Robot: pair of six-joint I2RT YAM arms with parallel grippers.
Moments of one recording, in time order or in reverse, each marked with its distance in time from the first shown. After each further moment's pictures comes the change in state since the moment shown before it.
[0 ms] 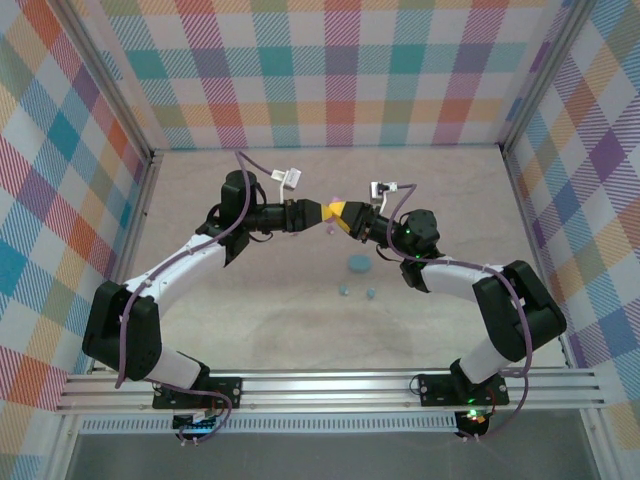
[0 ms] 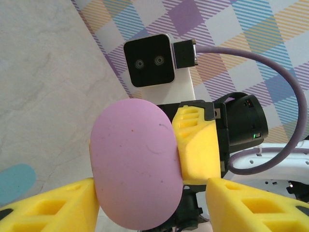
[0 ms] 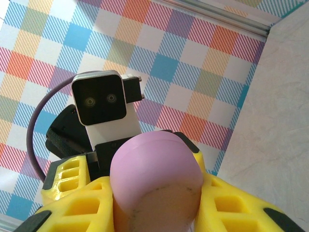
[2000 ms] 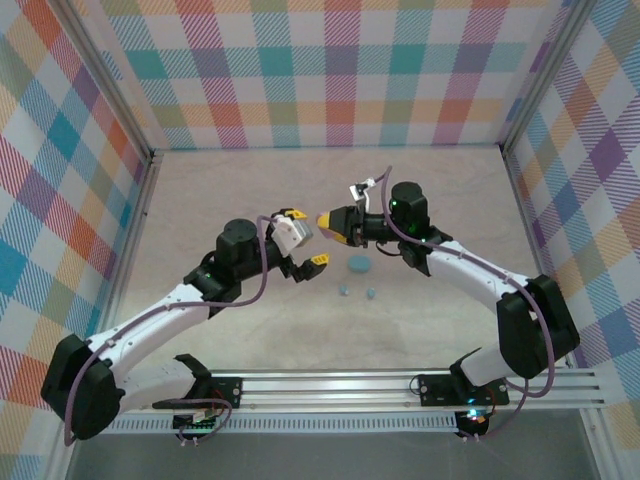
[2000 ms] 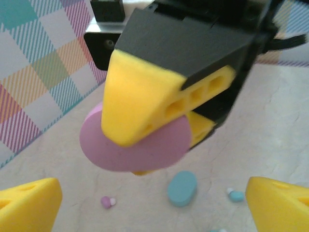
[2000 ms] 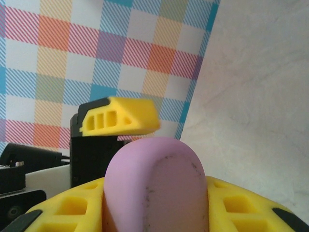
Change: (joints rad) left arm -0.213 -0.328 -0.289 -0.027 -0.623 1.080; right arm 0.034 -0.106 0.228 -0.768 -0.231 -0.250
